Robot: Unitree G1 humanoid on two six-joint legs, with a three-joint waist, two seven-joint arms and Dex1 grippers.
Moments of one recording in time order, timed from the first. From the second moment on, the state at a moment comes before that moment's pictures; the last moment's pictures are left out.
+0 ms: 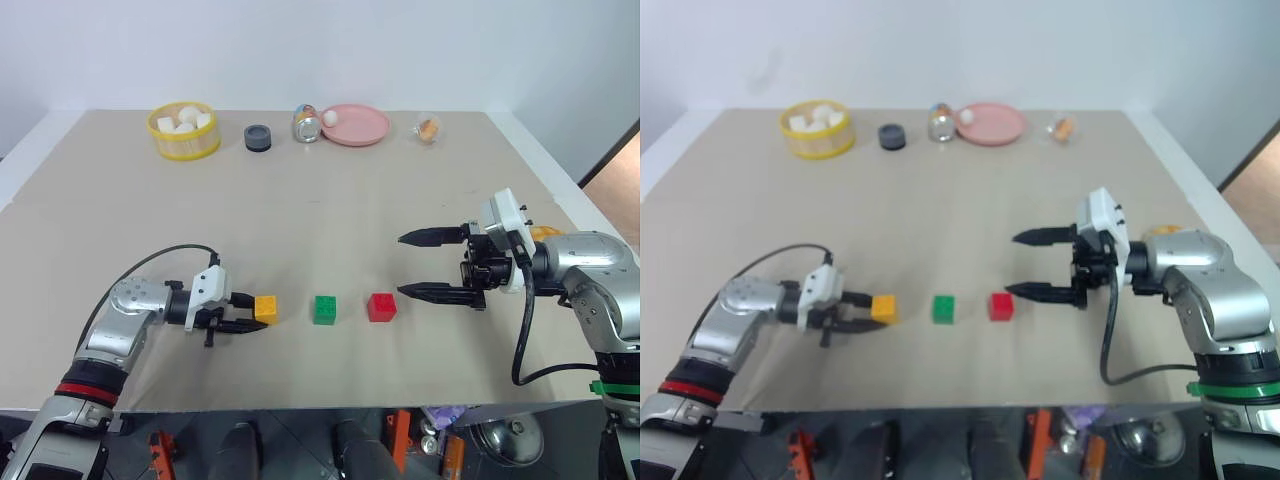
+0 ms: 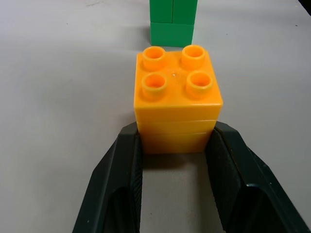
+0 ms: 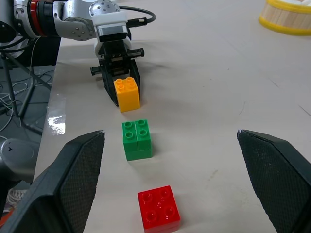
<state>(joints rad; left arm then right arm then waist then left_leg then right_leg) -0.42 0.61 -0.15 0.31 -0.27 -0.08 -1.39 -0.48 -0.87 -0.07 -0.12 0.58 0.49 1.31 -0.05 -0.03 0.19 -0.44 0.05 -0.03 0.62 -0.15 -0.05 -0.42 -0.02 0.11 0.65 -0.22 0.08</state>
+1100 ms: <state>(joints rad) -0.33 0.65 0.01 0.23 -0.34 -0.03 -1.26 -0.49 -0.87 -0.07 -0.10 0.58 0.49 1.30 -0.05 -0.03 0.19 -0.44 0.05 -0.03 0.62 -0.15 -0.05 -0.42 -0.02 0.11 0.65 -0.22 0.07</state>
